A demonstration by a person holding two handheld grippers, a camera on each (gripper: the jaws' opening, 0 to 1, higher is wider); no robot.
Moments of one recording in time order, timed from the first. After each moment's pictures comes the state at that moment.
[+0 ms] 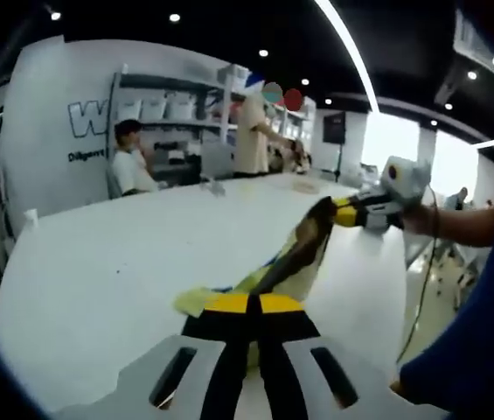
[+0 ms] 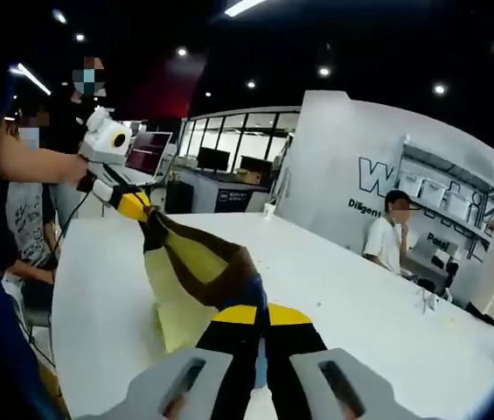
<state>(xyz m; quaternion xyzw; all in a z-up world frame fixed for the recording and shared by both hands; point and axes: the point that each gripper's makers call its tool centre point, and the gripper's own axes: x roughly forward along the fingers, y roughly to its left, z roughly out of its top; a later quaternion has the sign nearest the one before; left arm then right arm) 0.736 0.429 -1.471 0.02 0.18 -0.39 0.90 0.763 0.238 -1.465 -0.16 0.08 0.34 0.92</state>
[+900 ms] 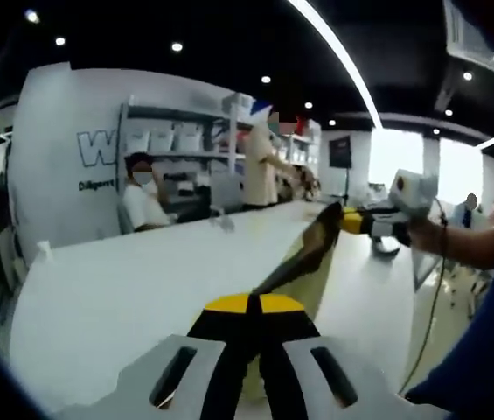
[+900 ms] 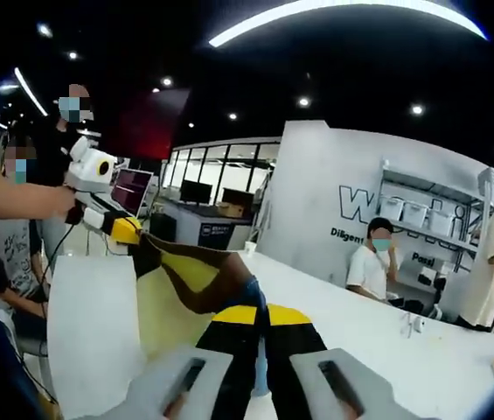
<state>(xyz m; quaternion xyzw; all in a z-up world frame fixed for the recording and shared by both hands) 0.749 0.428 -1.407 0.01 0.12 -0.37 0.92 0.776 0.235 -1.394 -0.12 0.01 0.32 0.94</state>
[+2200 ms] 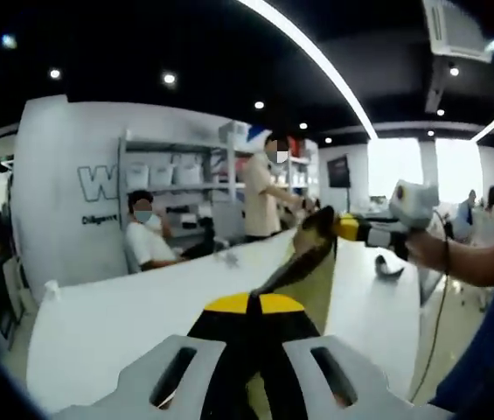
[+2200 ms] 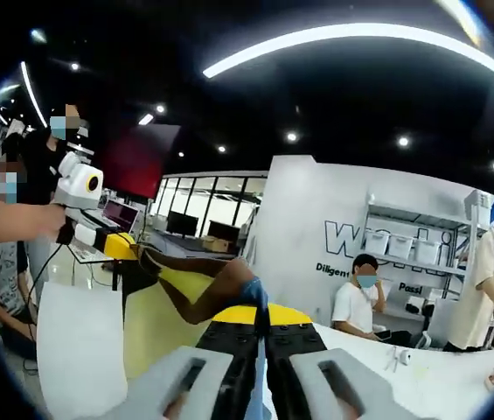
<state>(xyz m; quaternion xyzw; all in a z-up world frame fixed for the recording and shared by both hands) 0.752 0.418 -1.323 0.03 0.04 -0.36 0.93 0.781 0.233 -1.308 -0.11 -0.08 0.29 0.95</state>
